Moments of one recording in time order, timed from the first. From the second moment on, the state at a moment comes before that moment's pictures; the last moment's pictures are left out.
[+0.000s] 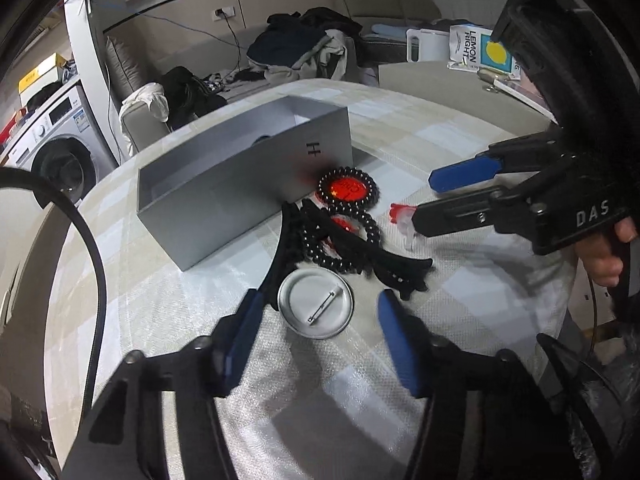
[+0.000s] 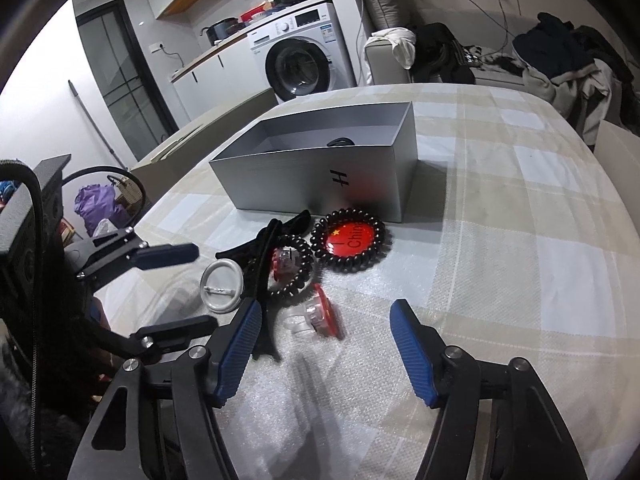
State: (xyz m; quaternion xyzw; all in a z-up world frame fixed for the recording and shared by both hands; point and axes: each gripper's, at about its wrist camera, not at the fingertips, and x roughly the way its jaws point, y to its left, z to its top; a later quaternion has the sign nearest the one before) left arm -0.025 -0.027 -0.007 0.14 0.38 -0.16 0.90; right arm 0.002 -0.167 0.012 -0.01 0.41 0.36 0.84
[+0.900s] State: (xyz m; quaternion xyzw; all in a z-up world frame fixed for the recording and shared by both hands) left arm -0.013 -0.017 -0.009 0.10 0.40 -0.16 0.90; right arm 0.000 -0.147 0.008 -0.03 0.42 0.39 0.82
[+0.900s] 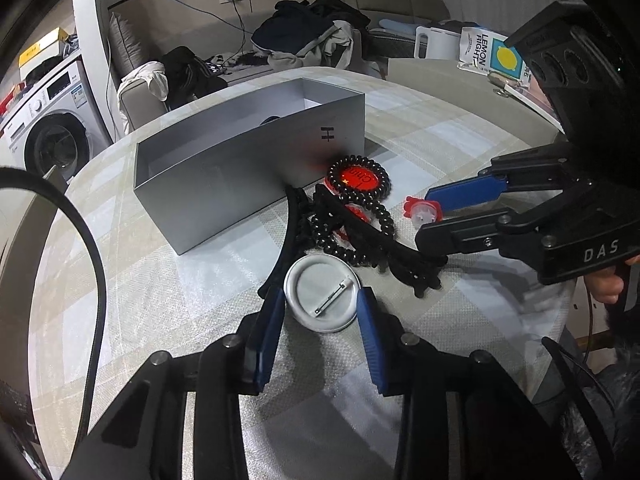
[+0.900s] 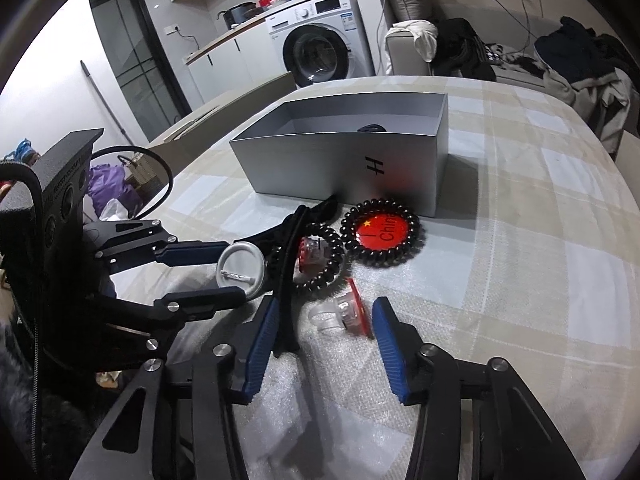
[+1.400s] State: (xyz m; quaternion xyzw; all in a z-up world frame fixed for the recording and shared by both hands) left arm -0.007 -0.010 -0.008 0.09 0.40 -0.17 0.90; right arm -0.002 -0.147 0.006 -0.04 0.41 0.38 0.83
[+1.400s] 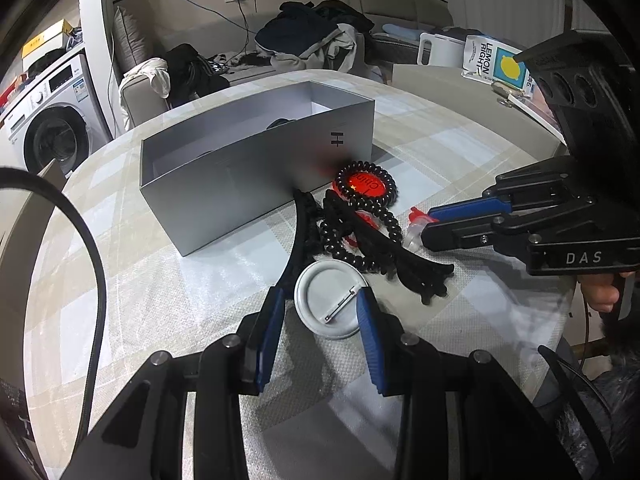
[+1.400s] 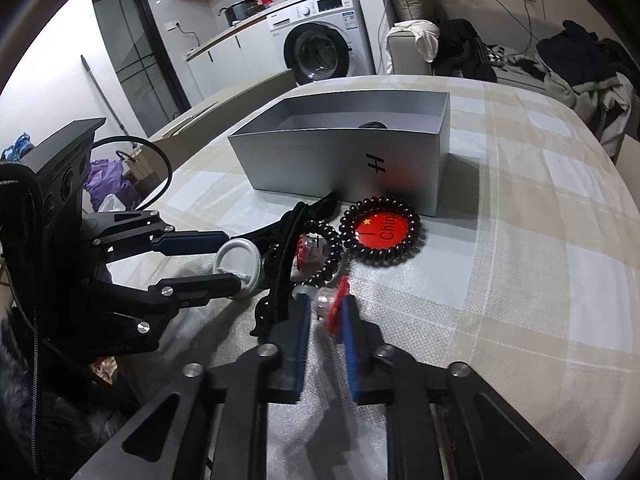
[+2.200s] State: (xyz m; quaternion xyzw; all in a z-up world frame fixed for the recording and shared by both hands) left arm -0.012 -0.010 -0.002 0.10 0.38 -0.18 0.90; right arm 0.001 -0.157 0.012 -0.01 0.40 0.39 0.83
